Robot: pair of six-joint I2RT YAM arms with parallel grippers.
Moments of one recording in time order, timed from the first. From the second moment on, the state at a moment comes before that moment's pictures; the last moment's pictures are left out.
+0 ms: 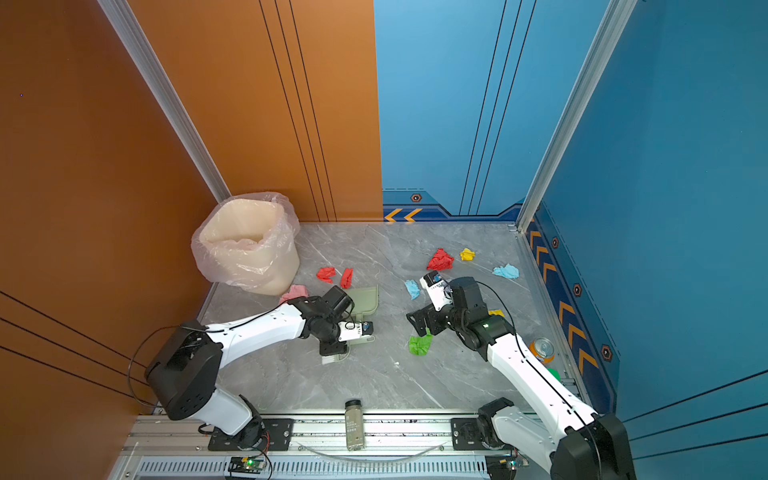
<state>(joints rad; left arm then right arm) -0.70 1.58 0.95 -0.69 0.09 0.72 0.38 1.05 0.71 -0.38 -0.32 -0.02</state>
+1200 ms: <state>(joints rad) -0.67 1.65 0.98 -0.71 0.11 0.72 0.38 1.11 0.71 -0.38 -0.32 -0.02</state>
